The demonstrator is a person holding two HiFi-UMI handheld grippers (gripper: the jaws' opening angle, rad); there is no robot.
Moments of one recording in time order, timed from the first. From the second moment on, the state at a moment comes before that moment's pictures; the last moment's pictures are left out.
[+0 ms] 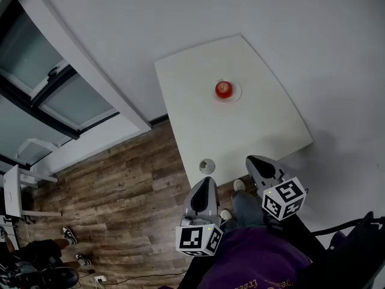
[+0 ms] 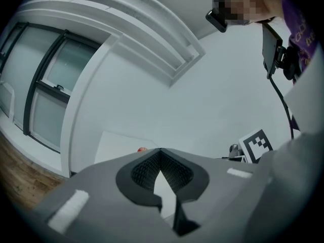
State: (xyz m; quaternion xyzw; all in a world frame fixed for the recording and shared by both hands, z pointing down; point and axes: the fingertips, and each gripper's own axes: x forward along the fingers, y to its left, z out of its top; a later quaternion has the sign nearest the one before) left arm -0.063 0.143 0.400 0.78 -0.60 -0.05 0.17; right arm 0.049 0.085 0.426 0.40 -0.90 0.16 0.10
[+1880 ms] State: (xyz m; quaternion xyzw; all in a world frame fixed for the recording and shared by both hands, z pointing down) left arm -0.062 -0.074 0.415 0.76 -0.61 -0.03 0.19; right arm 0.042 -0.177 0.468 0.36 -0.91 0.12 0.18
